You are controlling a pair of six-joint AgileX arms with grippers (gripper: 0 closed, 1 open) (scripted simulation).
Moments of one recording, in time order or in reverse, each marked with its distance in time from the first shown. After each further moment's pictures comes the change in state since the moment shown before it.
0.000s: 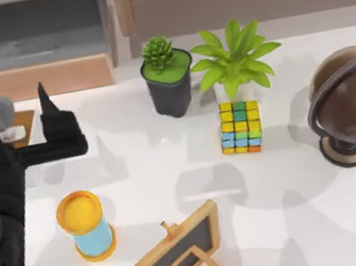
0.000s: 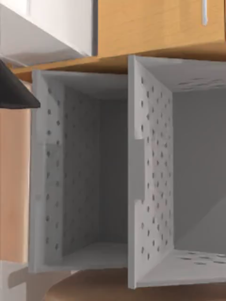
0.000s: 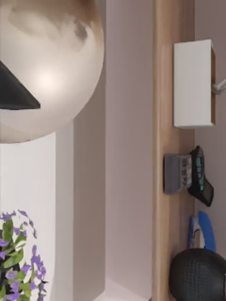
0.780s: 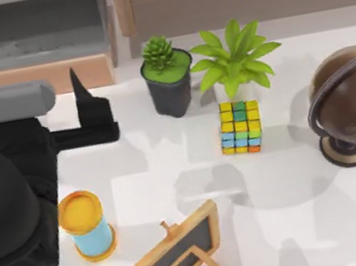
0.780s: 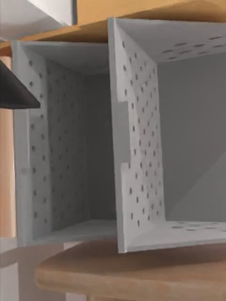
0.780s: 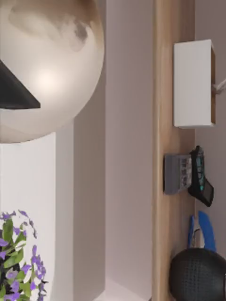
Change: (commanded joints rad) left arm -0.076 0.165 0.050 0.131 -0.051 0.058; right arm 0.000 0.000 0.000 0.000 0.000 0.000
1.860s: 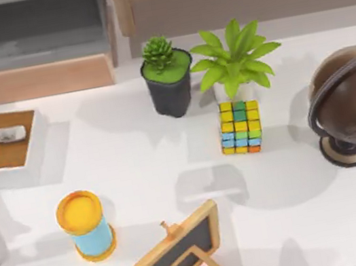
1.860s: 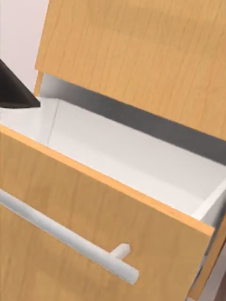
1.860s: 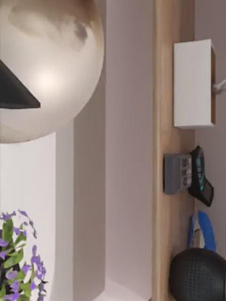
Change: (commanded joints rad) left arm 1.205 0.714 -0.076 0.629 1.201 1.204; right arm 0.000 0.000 0.000 0.000 0.000 0.000
